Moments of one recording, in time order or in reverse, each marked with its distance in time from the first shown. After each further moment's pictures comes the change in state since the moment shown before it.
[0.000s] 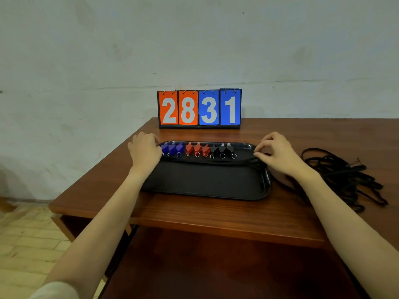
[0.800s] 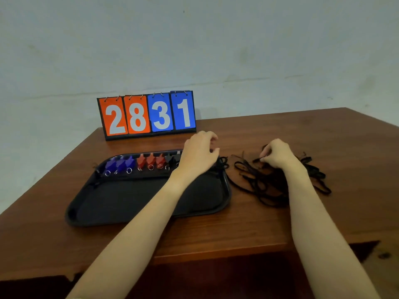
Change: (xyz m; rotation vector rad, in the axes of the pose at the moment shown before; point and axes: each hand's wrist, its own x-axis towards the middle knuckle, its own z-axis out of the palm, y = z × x) left_hand -0.054 0.206 0.041 -0.458 -0.270 0.631; right_hand -0.018 0.075 -0.045 0.037 -0.077 0.677
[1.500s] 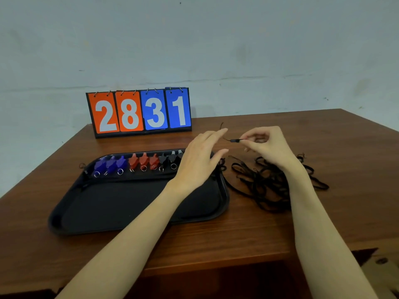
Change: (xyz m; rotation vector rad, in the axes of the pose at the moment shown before) left_hand -0.013 0.004 0.006 -0.102 0.081 0.201; right_hand -0.026 -0.031 -0.011 0.499 0.120 -0.464
